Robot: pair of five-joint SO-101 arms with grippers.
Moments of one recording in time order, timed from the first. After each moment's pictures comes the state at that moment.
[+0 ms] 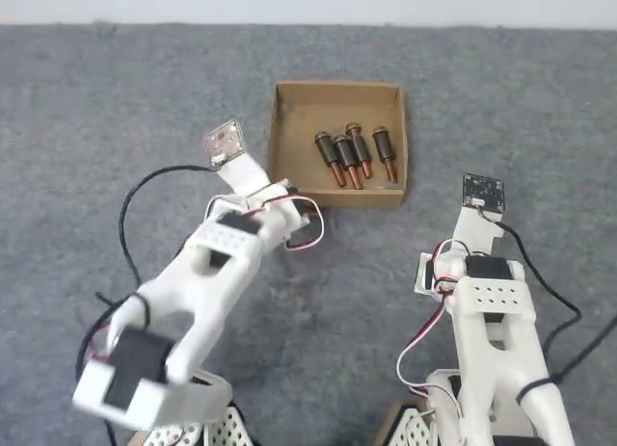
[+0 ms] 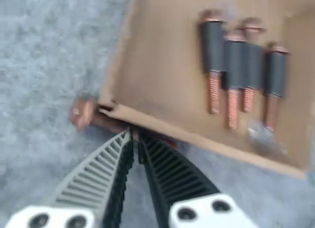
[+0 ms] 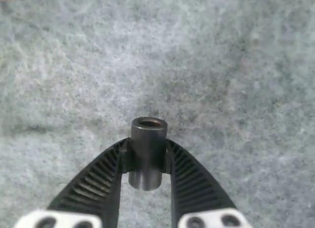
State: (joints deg) left arm 12.8 -3.7 50.1 22.4 49.7; right arm -1.6 -36.2 65.1 53.5 -9.5
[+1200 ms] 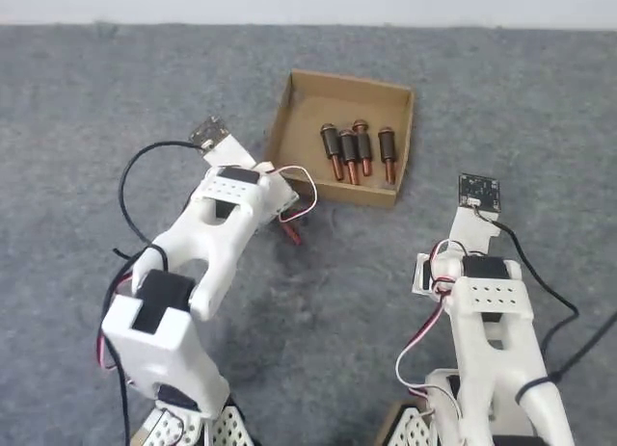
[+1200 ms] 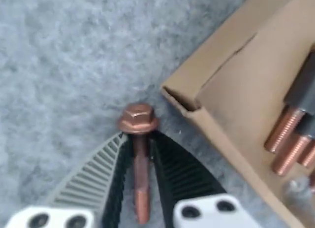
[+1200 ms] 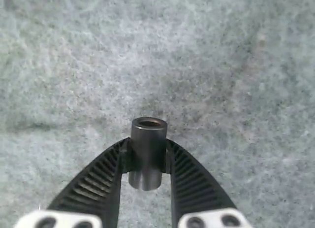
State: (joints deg) left arm 8.0 15.2 26.4 44.4 58.4; right arm -2.5 -36.2 65.1 53.5 -9.4
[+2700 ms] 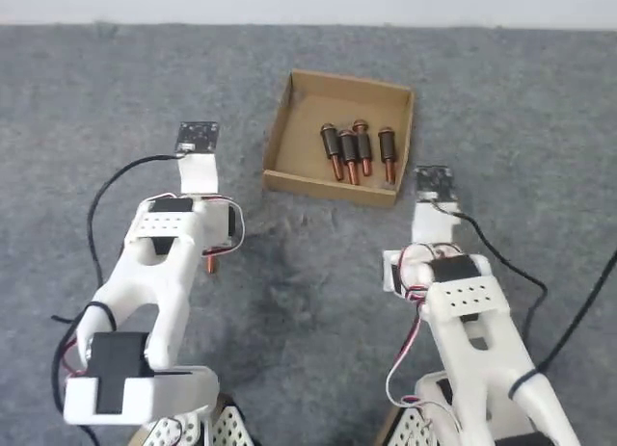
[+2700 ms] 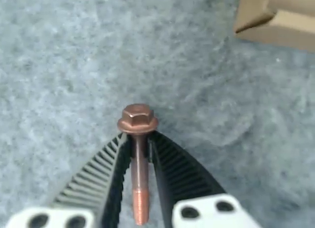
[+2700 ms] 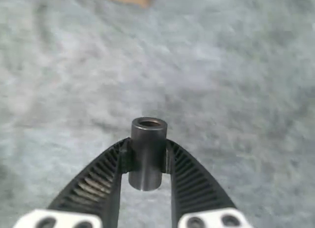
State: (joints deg) left arm -6.5 -5.9 47.3 42.9 4.5; right arm -15.4 -36.2 63.8 49.0 -9.4
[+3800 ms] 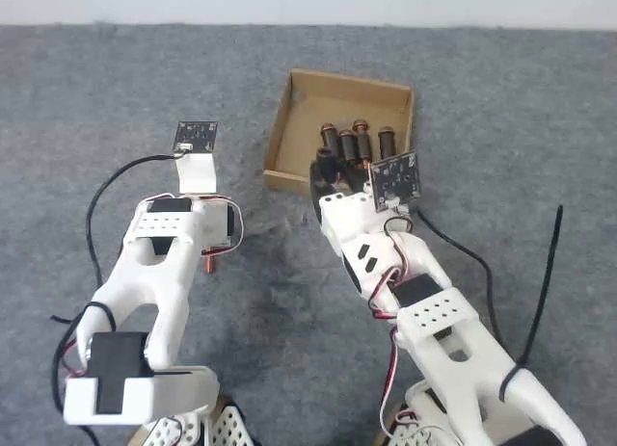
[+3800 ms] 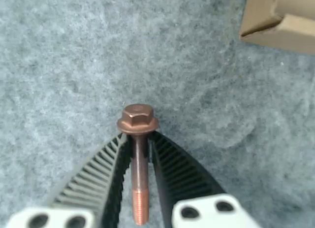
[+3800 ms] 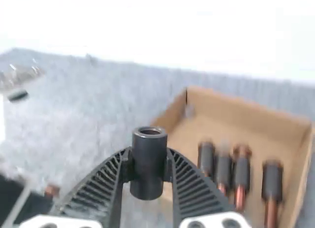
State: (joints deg) left arm -6.9 -5.9 47.3 42.9 4.5; right arm -29.6 -36.0 70.5 -13.5 -6.6
